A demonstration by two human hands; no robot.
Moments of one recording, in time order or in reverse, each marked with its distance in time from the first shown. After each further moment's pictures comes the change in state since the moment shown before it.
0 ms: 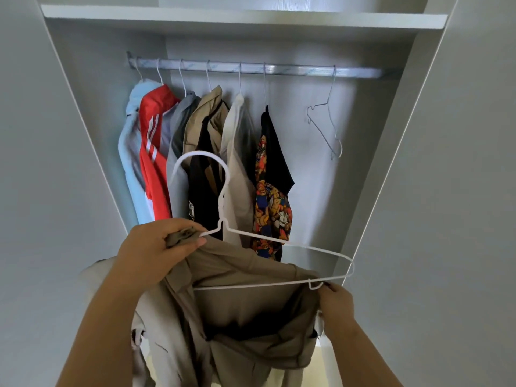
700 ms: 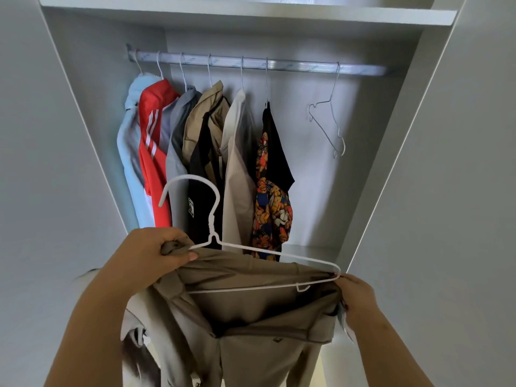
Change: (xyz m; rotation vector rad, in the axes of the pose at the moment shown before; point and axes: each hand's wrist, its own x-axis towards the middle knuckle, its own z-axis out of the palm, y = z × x) left_hand 0.004 -0.034 0.003 0.164 -0.156 -0.055; right_hand 0.019 -0.012 -0.027 0.263 0.022 0.035
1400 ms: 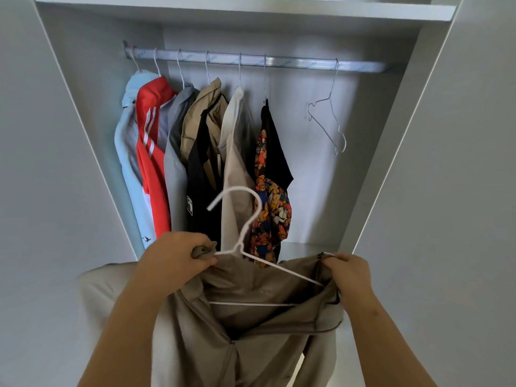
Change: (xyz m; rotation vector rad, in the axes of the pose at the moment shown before) left_hand 0.009 0.010 0.035 0.164 -0.024 -0.012; right_hand -0.016 -0.034 0.017 -0.289 -0.012 -0.185
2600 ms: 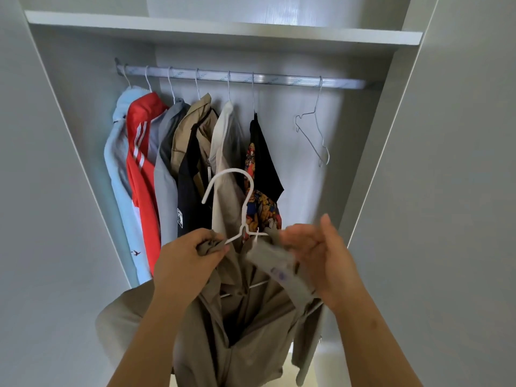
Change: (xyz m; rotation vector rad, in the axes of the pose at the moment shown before) left_hand 0.000 0.045 0.016 -0.432 0.316 -0.114; right_hand -0.043 -0.058 -0.007 0.577 -0.522 -0.200
